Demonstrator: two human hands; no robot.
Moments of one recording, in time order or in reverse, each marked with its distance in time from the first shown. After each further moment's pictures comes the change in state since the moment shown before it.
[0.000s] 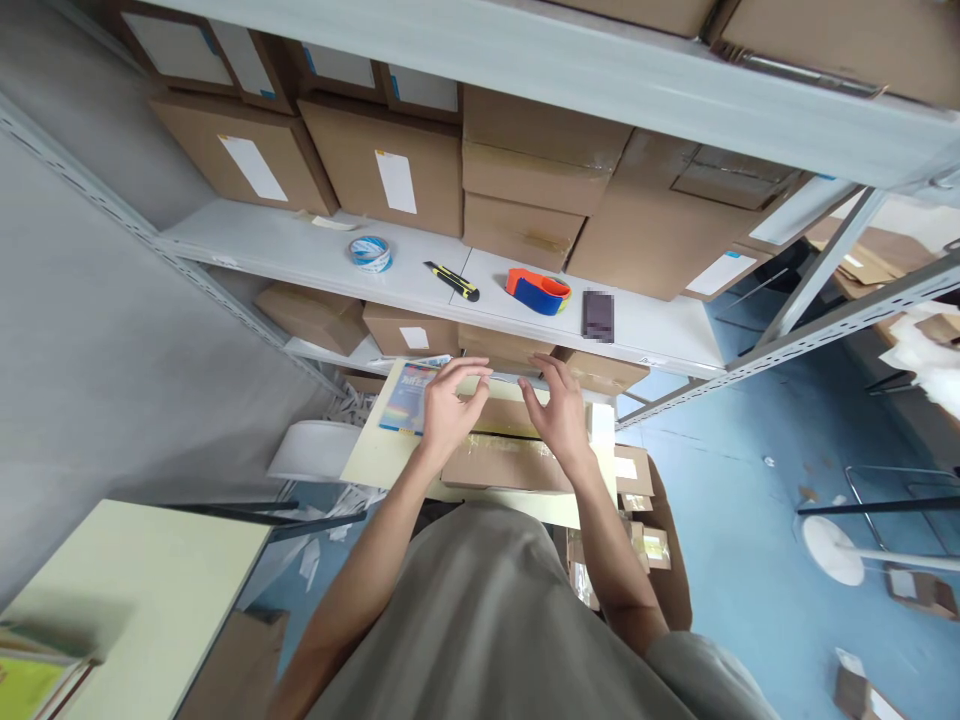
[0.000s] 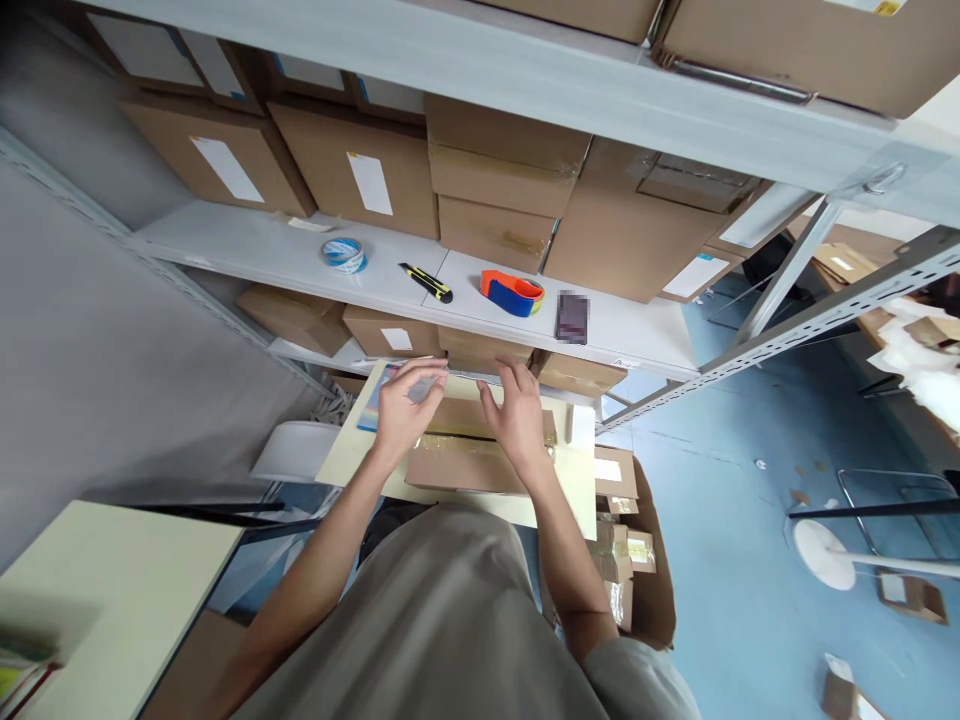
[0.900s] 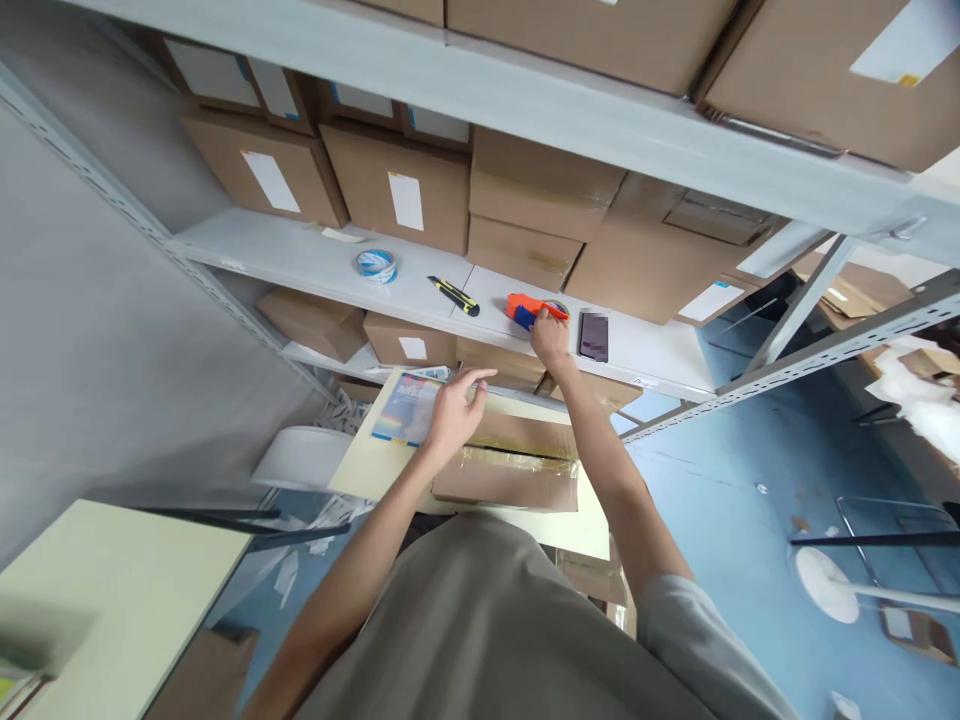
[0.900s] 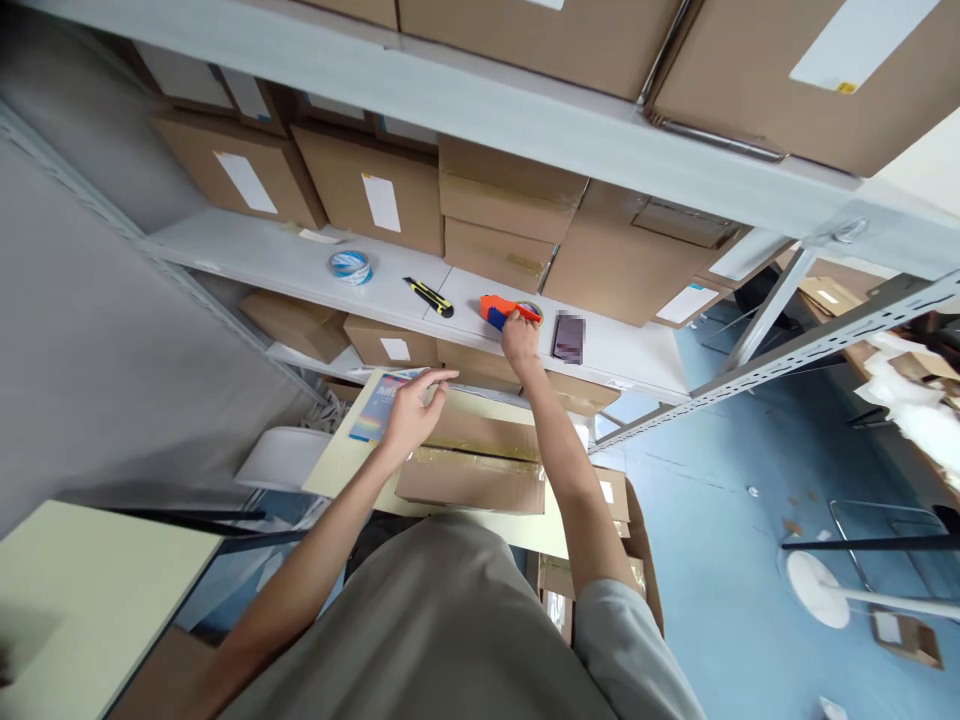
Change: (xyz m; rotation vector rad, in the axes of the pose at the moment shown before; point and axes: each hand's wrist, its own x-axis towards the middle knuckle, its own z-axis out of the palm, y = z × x) left_hand 0.012 -0.015 0.017 -0.018 -0.078 -0.035; right_hand 0.171 0.100 0.057 -0.509 -0.298 0.262
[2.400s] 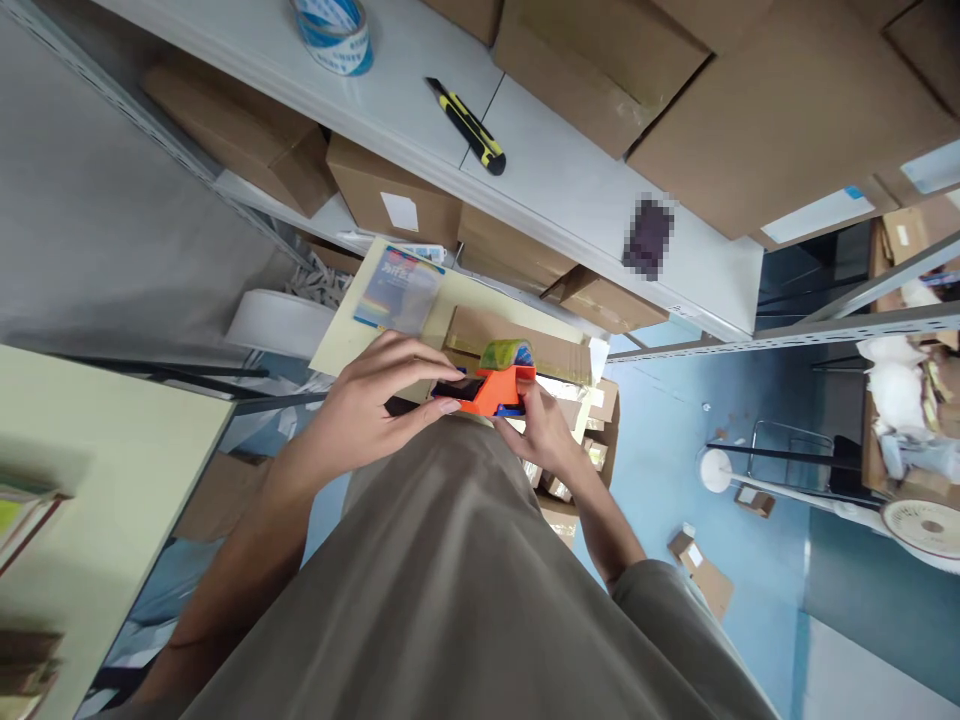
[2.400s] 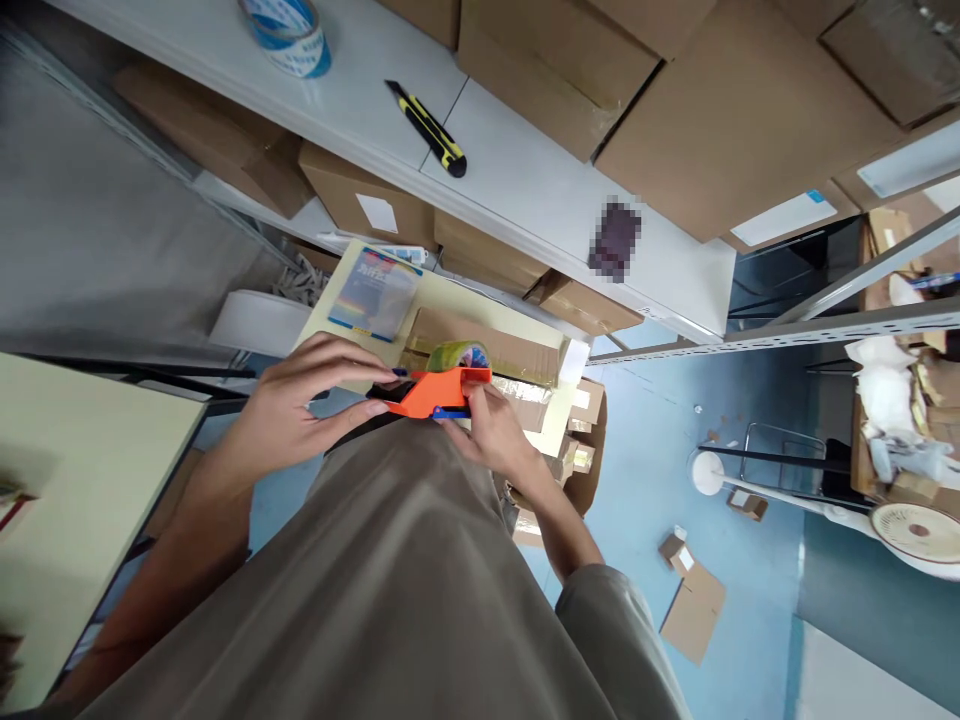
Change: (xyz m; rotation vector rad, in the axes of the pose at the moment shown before) left_hand -0.075 0.053 -0.116 0.085 -0.346 -0.050; right_hand -0.287 -0.017 -0.002 0.493 -0.244 -0.522
